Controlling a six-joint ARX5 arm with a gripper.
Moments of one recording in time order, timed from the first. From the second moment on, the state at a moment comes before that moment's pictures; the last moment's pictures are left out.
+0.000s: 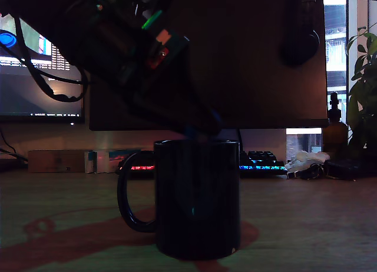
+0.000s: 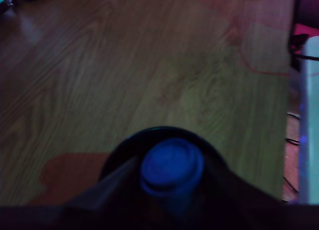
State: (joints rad) arm -0.82 1.42 0.80 -0.10 0.37 0.19
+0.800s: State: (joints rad) arm -0.82 1.40 0.84 -0.20 0.37 0.18
